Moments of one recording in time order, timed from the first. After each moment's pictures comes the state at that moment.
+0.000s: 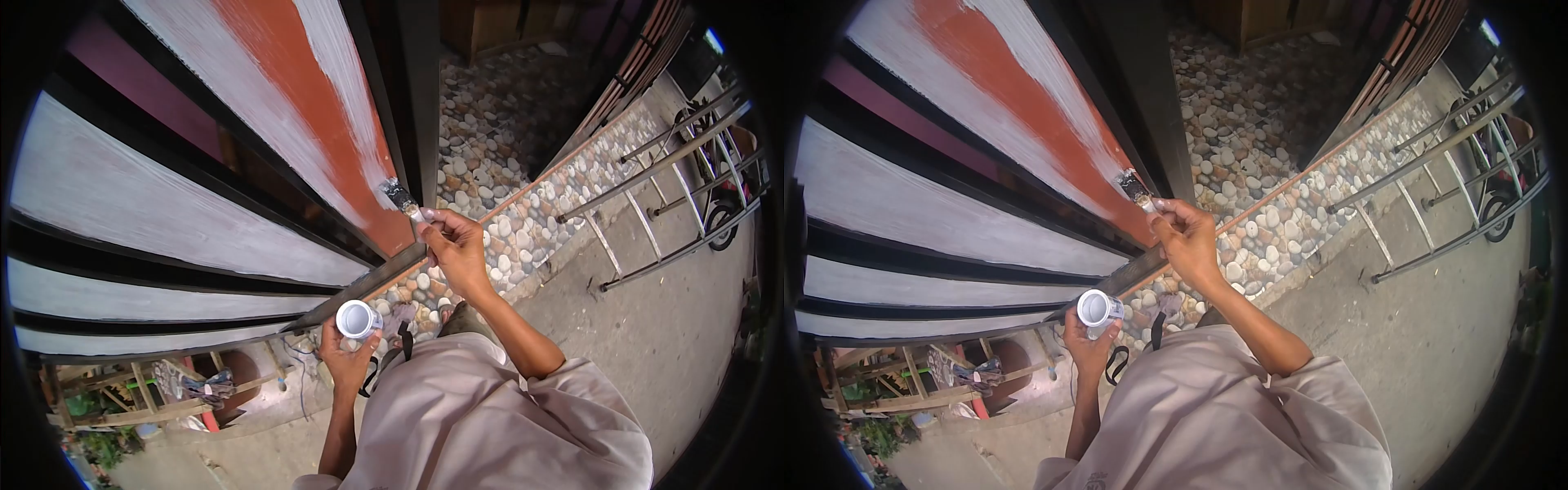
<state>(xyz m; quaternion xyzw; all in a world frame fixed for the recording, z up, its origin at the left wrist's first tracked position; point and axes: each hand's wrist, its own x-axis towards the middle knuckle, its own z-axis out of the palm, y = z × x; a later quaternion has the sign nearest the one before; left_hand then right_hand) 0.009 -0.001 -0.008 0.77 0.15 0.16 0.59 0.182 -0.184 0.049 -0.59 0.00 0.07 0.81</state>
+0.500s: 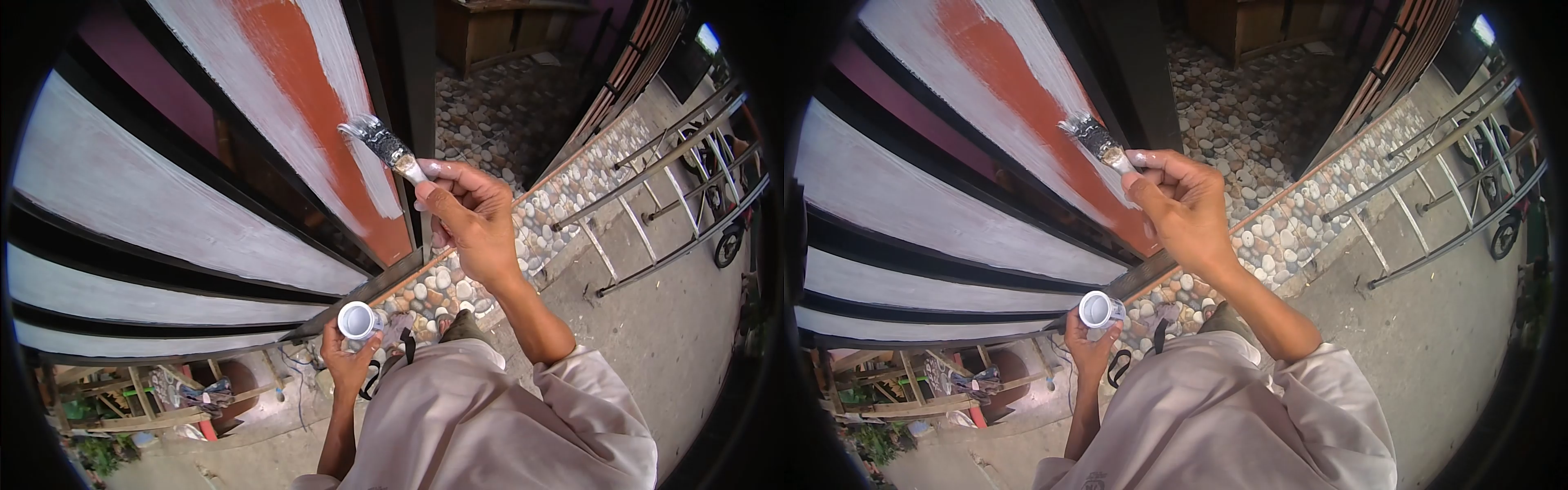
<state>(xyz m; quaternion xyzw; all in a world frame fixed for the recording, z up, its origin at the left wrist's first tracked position) 0.013 -0.002 -0.004 0.76 0.15 0.16 0.61 0.189 -0.193 0.164 -0.57 -0.10 0.02 0.81</state>
